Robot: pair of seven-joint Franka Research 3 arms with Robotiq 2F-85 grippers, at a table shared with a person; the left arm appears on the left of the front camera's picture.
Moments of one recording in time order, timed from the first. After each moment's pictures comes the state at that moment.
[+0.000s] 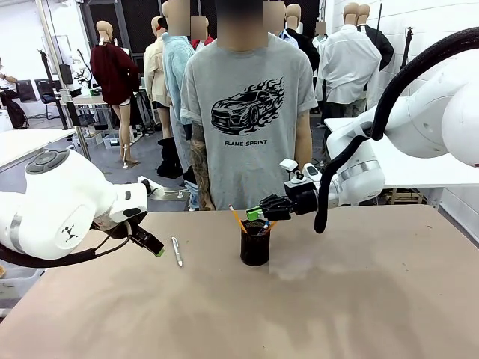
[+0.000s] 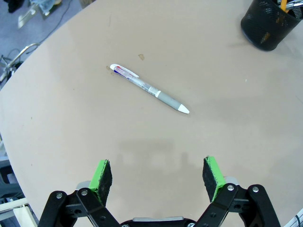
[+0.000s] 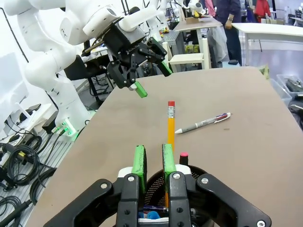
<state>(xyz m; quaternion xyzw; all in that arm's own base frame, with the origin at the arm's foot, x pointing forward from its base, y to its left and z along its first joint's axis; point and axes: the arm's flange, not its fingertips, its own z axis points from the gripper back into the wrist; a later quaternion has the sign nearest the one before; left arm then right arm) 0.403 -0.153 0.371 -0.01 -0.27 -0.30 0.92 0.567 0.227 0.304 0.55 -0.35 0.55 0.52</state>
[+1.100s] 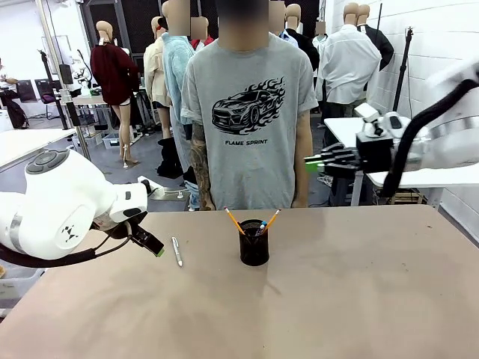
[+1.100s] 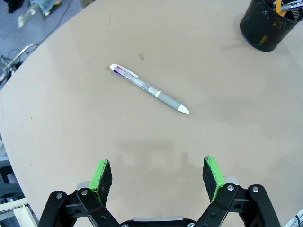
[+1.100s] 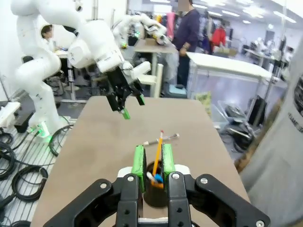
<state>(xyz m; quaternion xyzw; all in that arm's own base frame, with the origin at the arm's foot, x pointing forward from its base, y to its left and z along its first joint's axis) 0.403 -0.153 0.371 -0.01 -0.27 -0.30 0.92 0.496 0.076 0.442 0.43 -0.50 0.55 0.51</state>
